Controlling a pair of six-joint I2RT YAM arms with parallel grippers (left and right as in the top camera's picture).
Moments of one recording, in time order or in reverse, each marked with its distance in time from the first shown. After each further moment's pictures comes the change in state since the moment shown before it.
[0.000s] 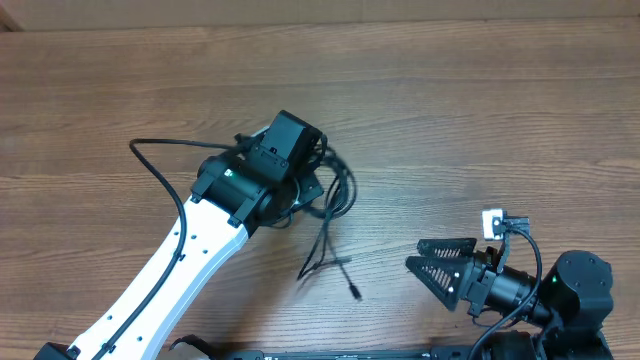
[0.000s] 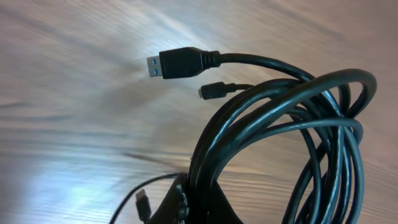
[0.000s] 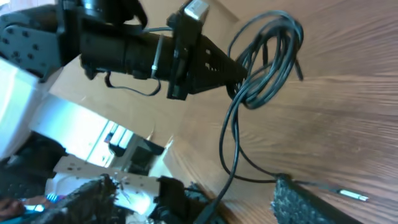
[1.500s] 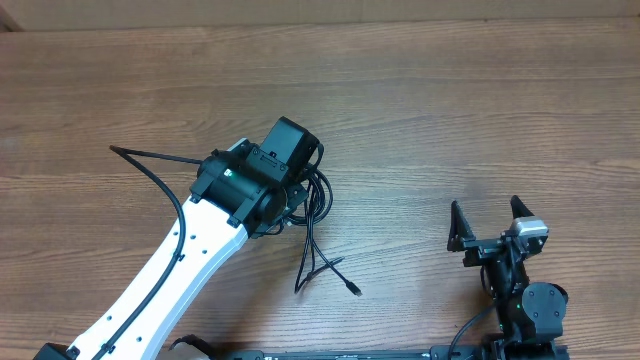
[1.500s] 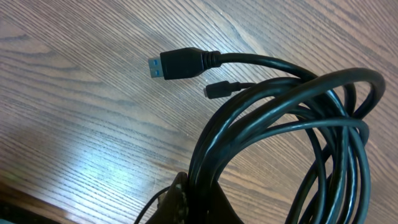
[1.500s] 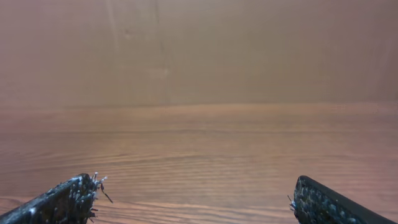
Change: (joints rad) left arm 0.000 0.000 0.003 -0.180 -0.151 -0.183; right arm 0.000 -0.349 -0.542 0.475 0.961 -0.599
